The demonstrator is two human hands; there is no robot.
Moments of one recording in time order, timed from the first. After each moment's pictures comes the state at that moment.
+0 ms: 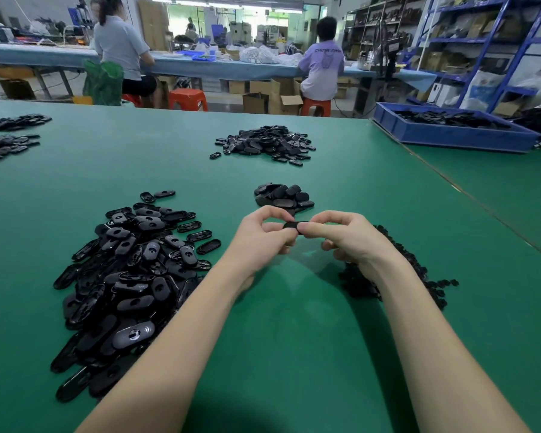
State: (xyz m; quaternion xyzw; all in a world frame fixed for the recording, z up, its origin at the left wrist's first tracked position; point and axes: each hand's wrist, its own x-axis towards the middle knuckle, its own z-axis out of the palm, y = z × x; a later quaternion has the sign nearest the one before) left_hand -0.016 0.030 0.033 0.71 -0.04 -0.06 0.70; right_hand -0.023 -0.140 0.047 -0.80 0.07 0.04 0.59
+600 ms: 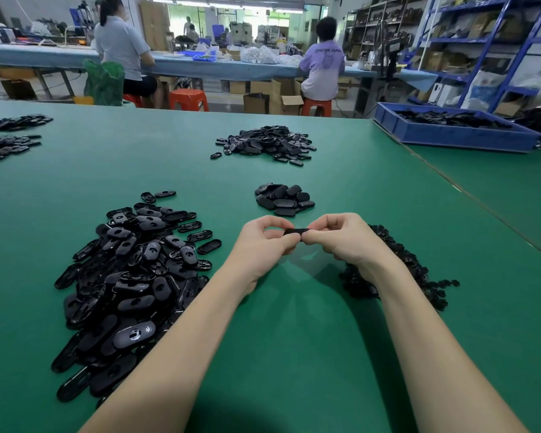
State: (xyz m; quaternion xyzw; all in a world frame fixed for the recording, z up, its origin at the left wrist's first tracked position) left_hand -0.015 0.027 0.021 0.71 -0.01 -0.07 0.70; right_hand -0.014 -0.139 0.037 -0.84 0.04 0.01 0.54
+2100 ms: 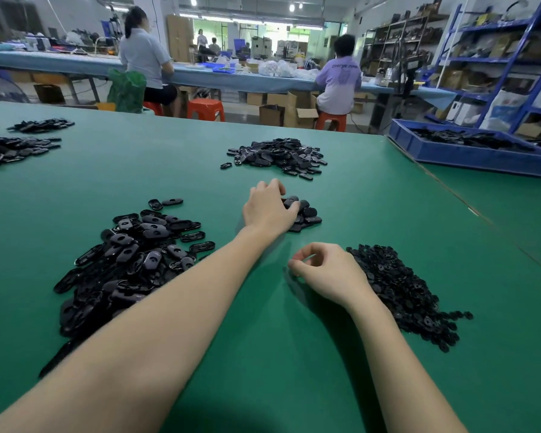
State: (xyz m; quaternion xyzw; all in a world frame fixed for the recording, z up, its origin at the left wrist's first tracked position) left_hand 0.105 0.006 0.026 0.93 -0.03 0.18 0.32; right_hand -0.005 -0.122 0.010 -0.93 0.03 -0.01 0.36
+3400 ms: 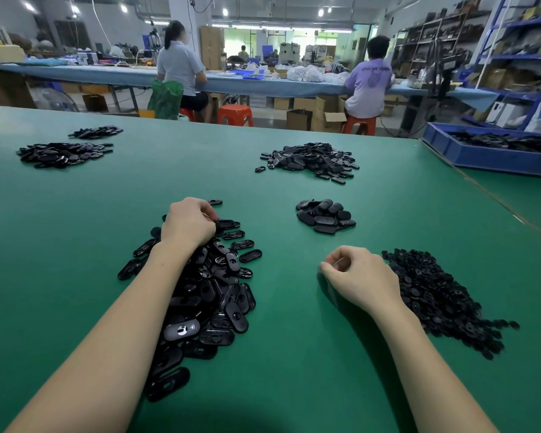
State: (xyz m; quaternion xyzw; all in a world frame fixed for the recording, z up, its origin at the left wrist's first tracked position) left_hand 0.037 0.187 0.039 0.93 0.16 0.13 0.31; right_hand -0.009 -0.107 0.003 -0.96 0.04 -0.07 0.26
